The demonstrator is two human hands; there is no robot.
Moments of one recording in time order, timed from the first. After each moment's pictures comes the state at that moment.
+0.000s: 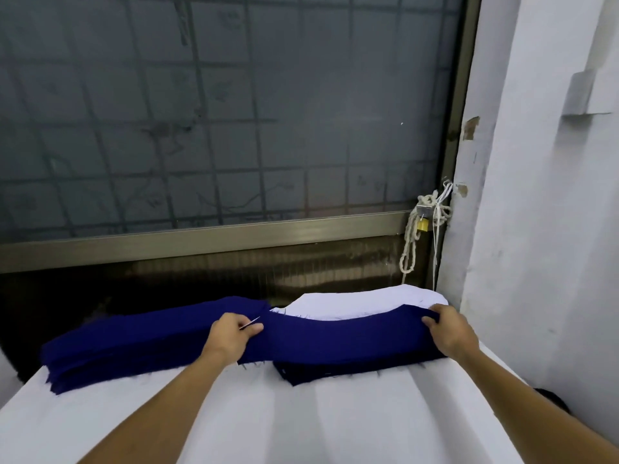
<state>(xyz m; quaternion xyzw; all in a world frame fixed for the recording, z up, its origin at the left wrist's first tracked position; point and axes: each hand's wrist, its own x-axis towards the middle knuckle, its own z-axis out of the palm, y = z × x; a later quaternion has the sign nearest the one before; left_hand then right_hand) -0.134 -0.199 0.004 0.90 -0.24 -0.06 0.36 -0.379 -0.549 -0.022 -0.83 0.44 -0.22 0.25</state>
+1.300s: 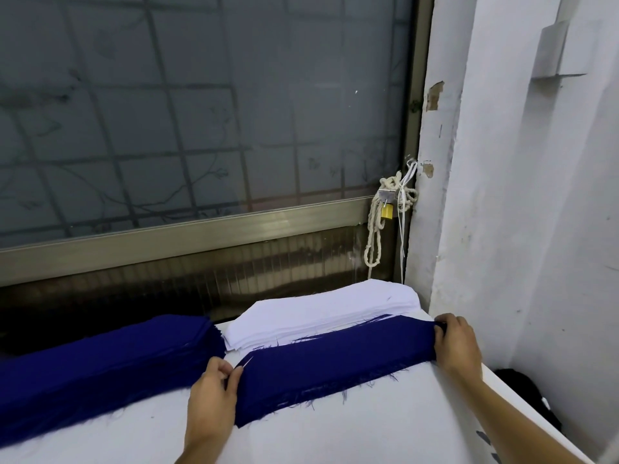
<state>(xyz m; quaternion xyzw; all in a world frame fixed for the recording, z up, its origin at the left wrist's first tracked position) -0.160 -0.279 -0.101 0.87 -0.20 0.03 0.44 -0.400 -0.636 -0.107 -0.77 0.51 -0.32 0.19</state>
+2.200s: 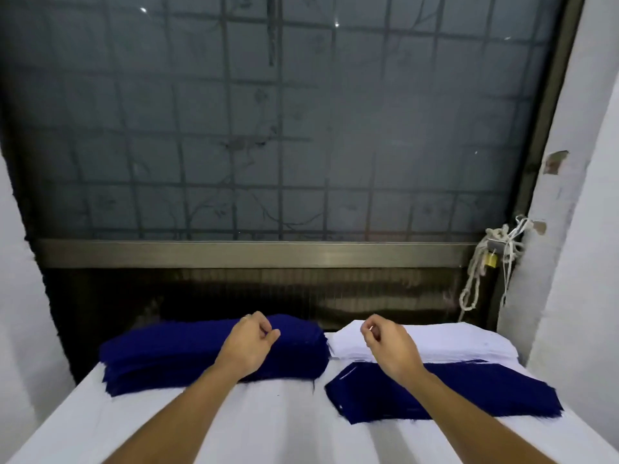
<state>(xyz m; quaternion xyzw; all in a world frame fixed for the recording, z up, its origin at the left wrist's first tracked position) -0.072 -0.141 0.014 0.89 -0.27 0.03 0.37 -0.225 -0.394 0.008 -0.92 0.22 -0.23 0.23</state>
